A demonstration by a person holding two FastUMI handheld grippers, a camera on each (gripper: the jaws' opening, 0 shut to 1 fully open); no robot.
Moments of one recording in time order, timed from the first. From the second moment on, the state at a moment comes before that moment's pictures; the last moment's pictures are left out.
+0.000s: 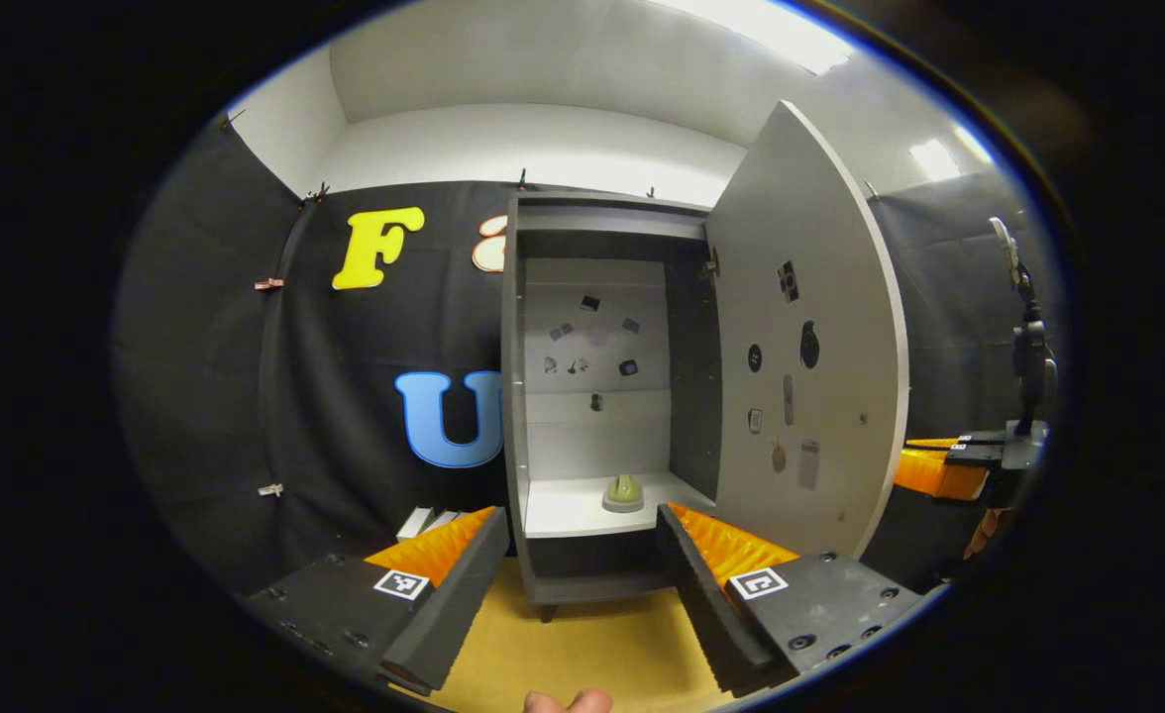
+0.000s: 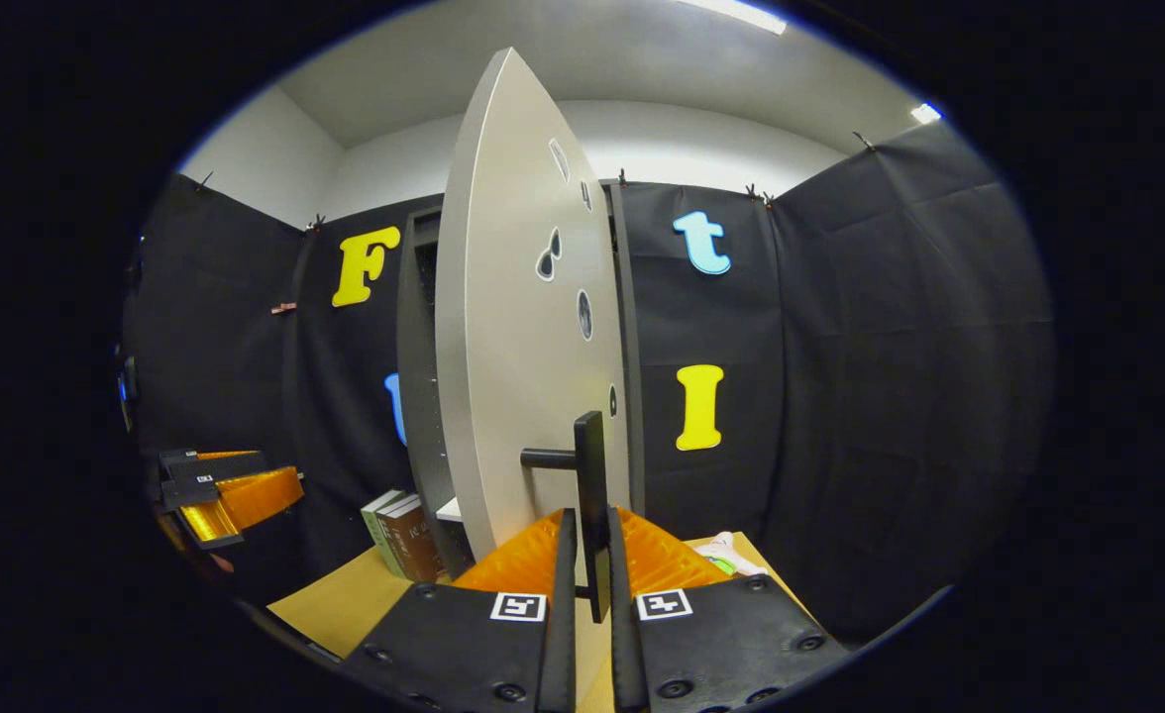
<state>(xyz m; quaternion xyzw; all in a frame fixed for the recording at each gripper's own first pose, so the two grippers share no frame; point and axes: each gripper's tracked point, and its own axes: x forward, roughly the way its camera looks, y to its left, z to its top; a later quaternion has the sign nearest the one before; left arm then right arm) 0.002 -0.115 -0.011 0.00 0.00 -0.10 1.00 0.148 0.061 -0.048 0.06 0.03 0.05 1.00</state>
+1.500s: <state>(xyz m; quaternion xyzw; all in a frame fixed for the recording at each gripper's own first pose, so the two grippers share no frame) 0.238 -0.249 -0.049 0.04 0.11 -0.21 0.97 0.106 -0.115 -0.069 -0.01 -0.04 -0.13 0.99</state>
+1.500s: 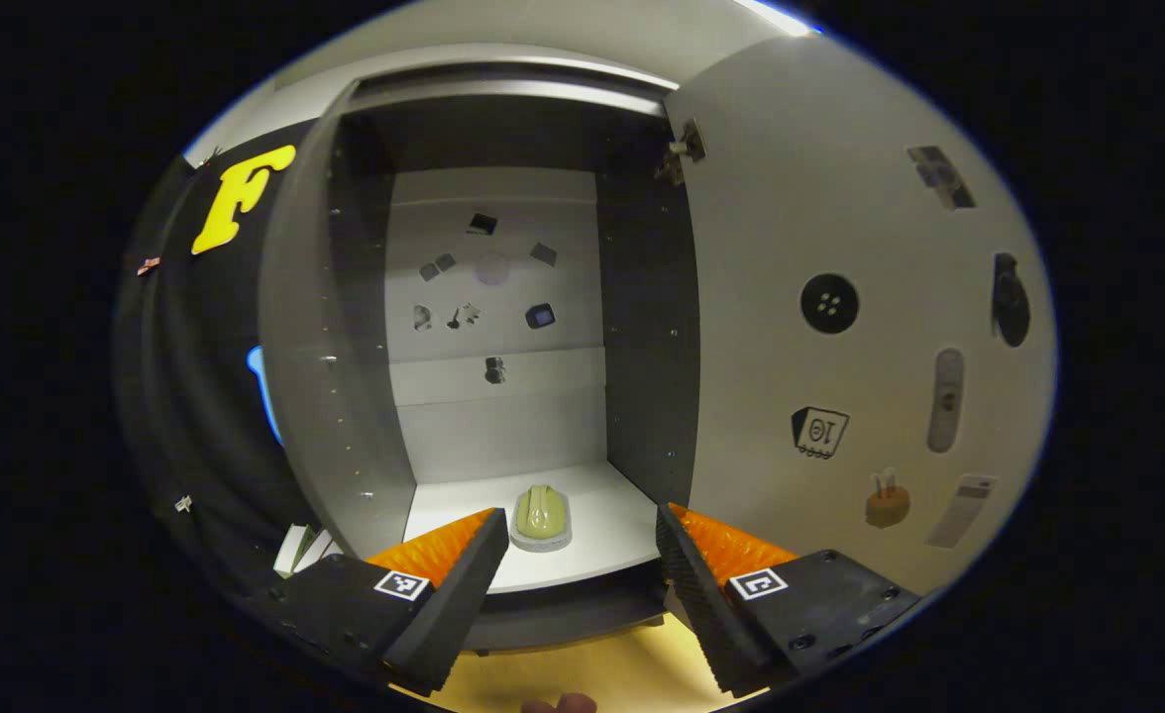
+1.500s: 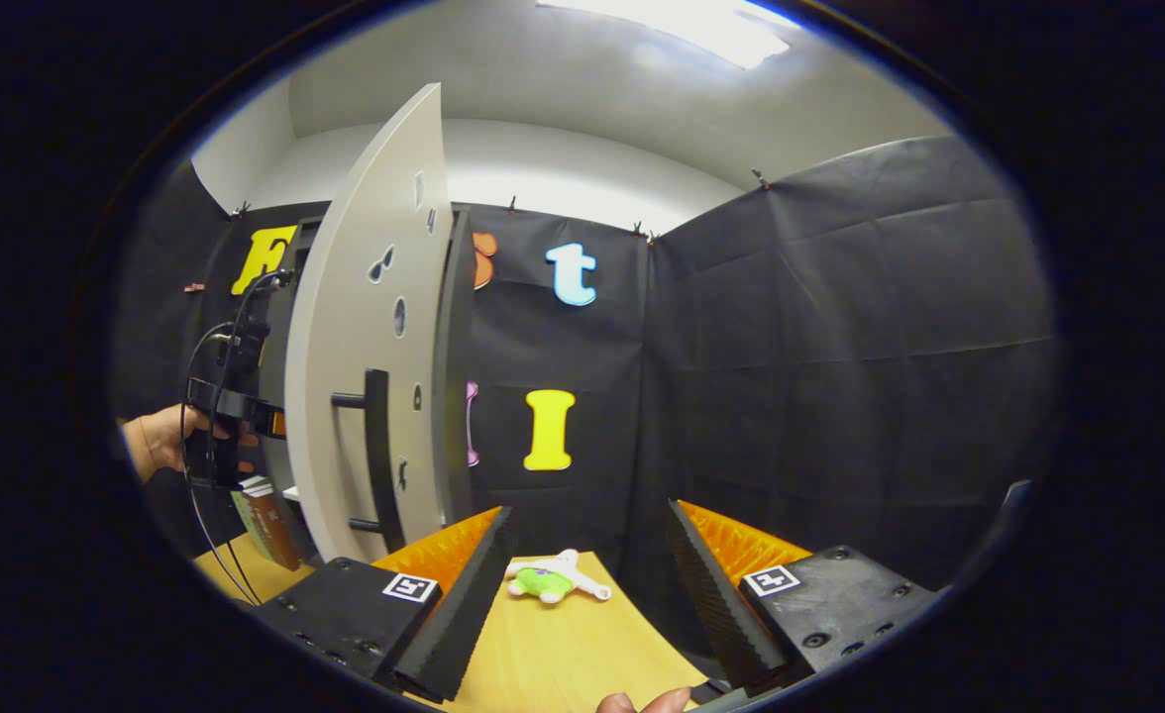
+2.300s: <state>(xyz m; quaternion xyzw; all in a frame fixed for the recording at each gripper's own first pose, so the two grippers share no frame) 0.417 -0.250 -0.164 0.06 0.37 -0.17 0.91 0.066 -0.236 -0.128 -0.03 0.03 -0.23 0.97</state>
